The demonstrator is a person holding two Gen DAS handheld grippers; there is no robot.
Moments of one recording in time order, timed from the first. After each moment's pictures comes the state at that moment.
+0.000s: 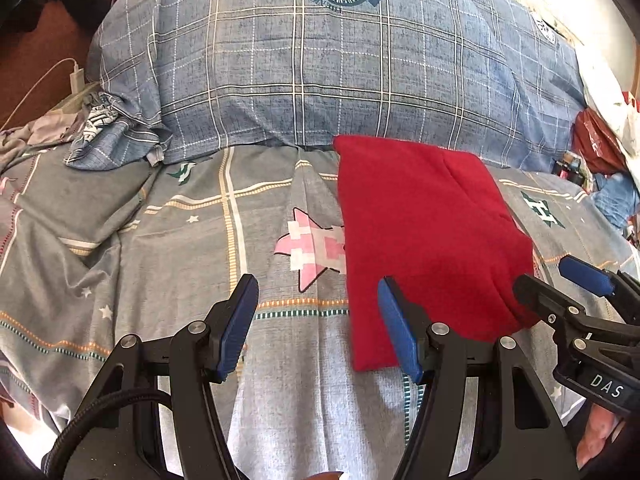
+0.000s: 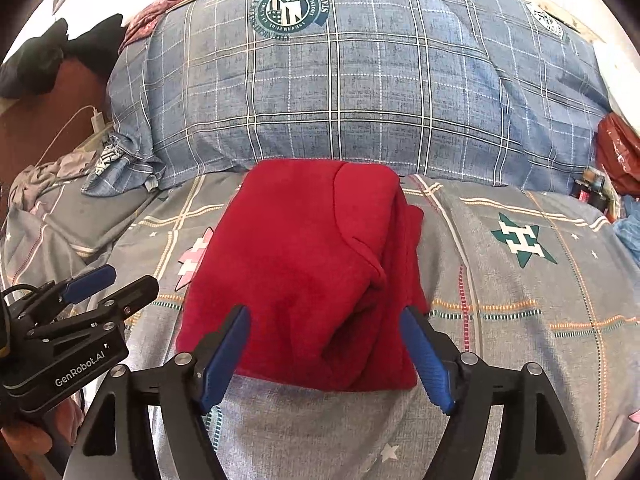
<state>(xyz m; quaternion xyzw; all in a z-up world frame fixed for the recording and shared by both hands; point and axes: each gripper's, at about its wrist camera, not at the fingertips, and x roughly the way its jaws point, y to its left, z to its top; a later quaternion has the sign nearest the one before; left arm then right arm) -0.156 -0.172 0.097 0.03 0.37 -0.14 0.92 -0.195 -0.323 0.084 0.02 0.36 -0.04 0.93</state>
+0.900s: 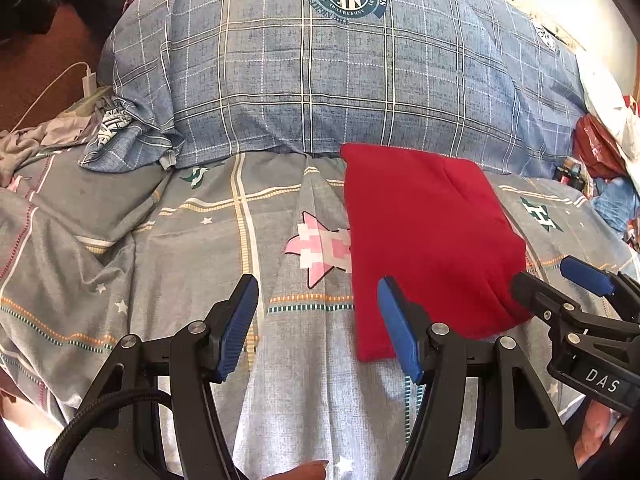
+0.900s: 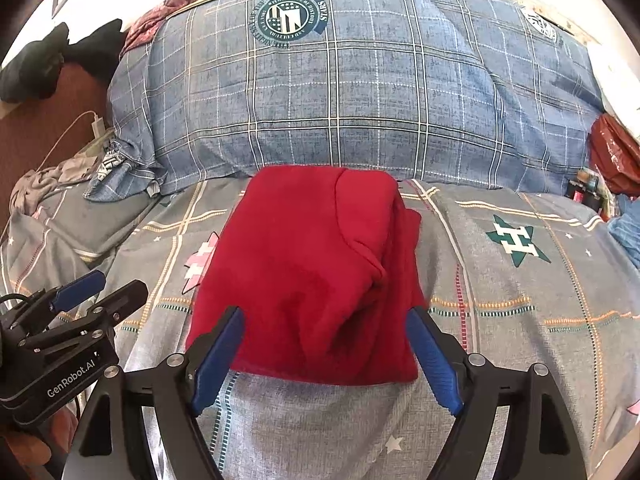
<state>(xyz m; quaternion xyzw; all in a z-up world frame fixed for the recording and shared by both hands) -0.169 -0.164 0.105 0.03 0.36 -0.13 0.92 -0.202 -0.318 0.090 0.03 0.35 -0.05 0.93</state>
